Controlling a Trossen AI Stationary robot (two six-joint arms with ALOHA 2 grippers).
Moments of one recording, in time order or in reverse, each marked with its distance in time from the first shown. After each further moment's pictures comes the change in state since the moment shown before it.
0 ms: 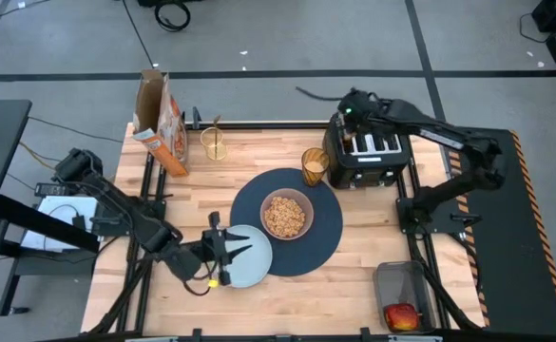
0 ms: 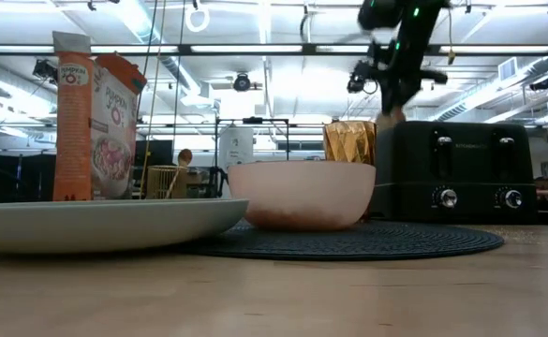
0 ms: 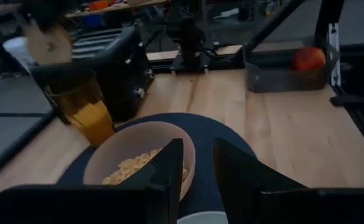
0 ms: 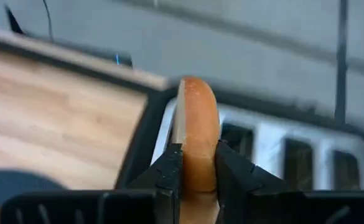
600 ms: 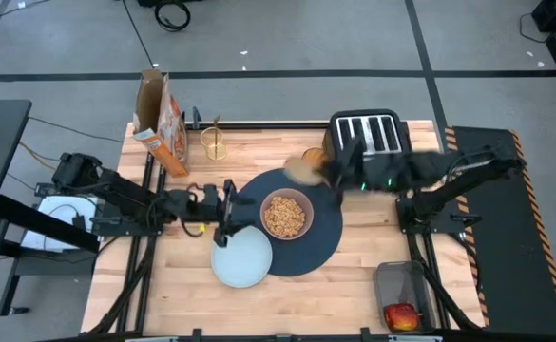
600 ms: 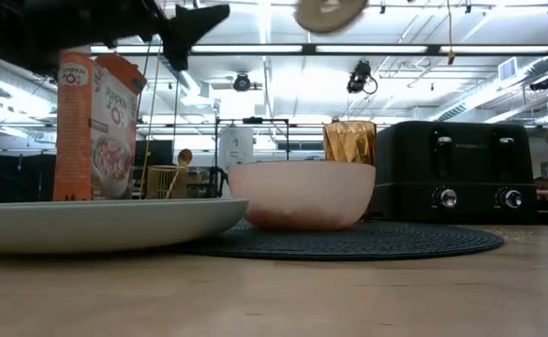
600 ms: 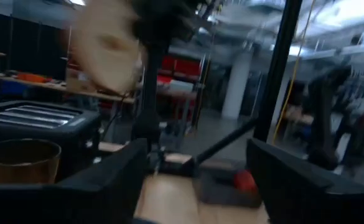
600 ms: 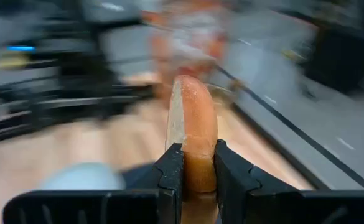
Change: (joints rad) left arm 0.459 0.000 -0.452 1.145 0.722 0.051; right arm 0.748 -0.178 -0.077 0.501 0.112 -0.329
